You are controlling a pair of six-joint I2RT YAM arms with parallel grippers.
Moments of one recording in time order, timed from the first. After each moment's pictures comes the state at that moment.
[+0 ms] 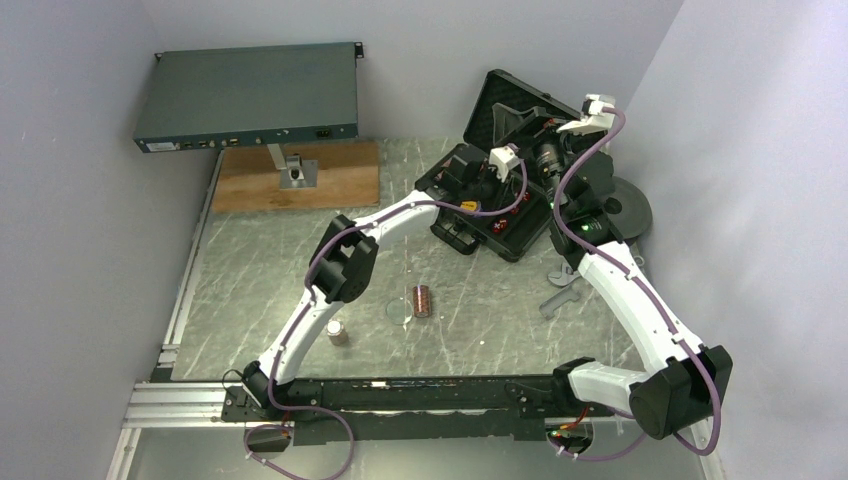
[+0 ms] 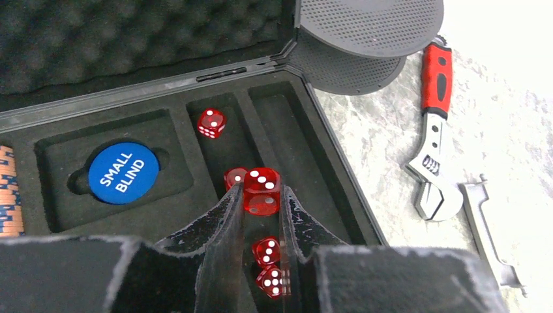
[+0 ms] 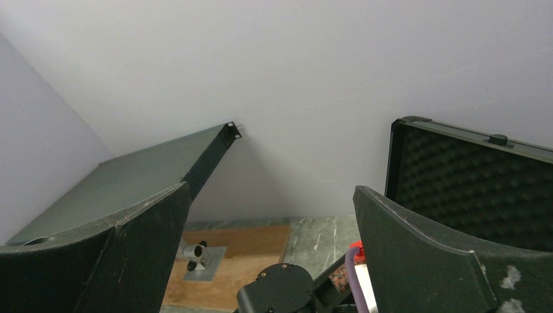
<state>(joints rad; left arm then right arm) -0.77 2.49 2.18 0.00 0.40 -0.08 0.35 1.18 1.12 0.37 0.13 0.41</state>
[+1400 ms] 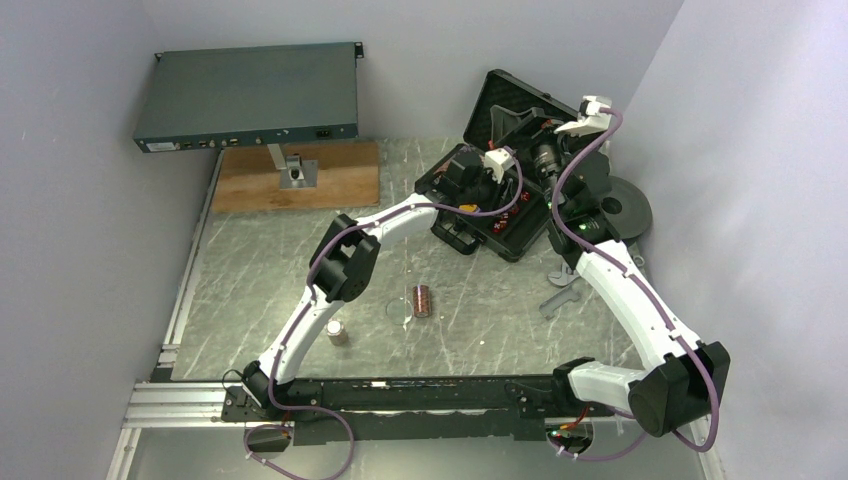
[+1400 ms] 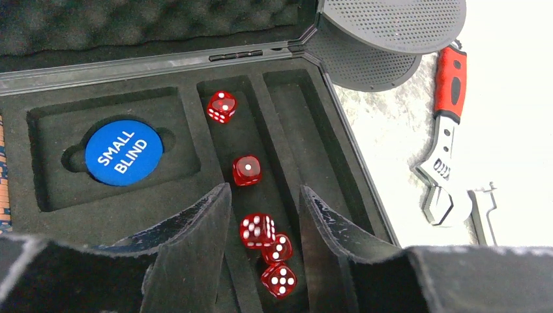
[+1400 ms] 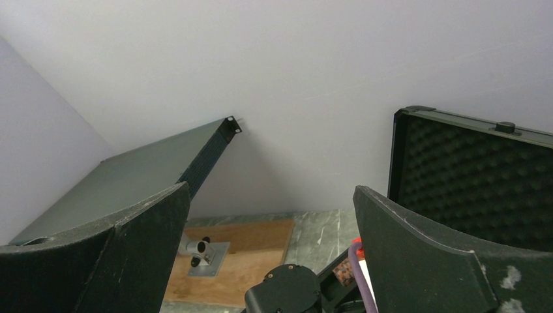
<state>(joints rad) -0.77 2.50 2.13 0.05 0.37 -0.14 0.35 1.19 1.11 0.37 0.12 0.44</state>
